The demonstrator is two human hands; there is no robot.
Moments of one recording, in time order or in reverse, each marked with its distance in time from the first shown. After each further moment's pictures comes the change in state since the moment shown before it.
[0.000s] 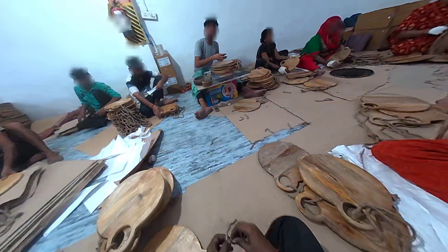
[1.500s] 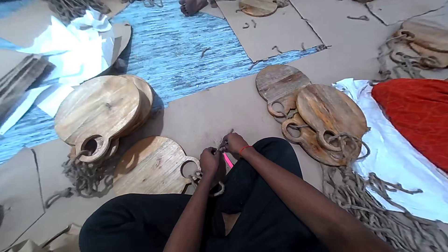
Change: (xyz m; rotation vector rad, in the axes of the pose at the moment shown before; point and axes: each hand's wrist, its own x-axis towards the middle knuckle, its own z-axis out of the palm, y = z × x) left_hand 0.059 -0.032 0.031 0.812 0.054 -0.368; right_hand 0.062 0.044 -0.005 -0.423 -0.516 0.750
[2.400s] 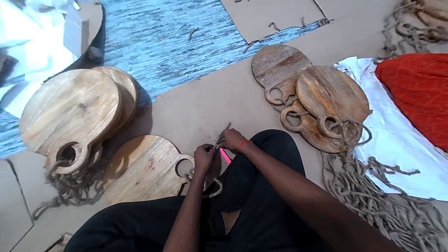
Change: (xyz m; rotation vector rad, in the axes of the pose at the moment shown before) left_hand 0.009 -0.013 -0.008 -0.141 -0.112 0.075; right_hand -0.005 -0.002 -0.004 0.049 -0.147 0.053
